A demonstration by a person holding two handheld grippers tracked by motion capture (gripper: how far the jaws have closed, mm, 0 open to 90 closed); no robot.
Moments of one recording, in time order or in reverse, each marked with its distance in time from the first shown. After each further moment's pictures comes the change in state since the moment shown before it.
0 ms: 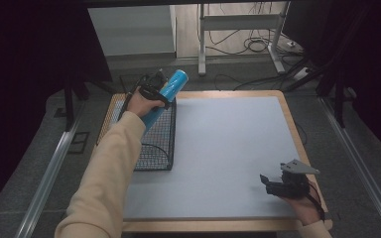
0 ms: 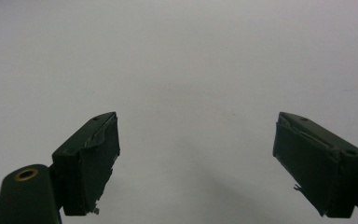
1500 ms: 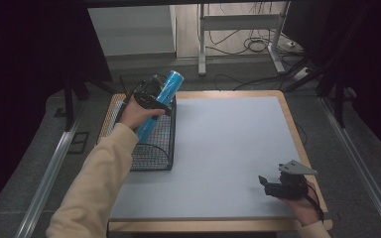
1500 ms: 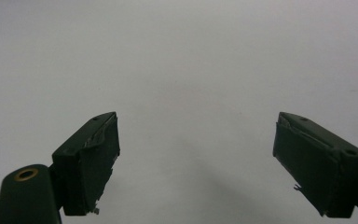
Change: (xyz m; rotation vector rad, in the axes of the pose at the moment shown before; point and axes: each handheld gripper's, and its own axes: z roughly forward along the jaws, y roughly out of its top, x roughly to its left) left arm -0.025 -0.041 -0.044 -0.121 -0.059 0.003; right arm 0.005 0.000 0.000 0.010 0.004 -0.010
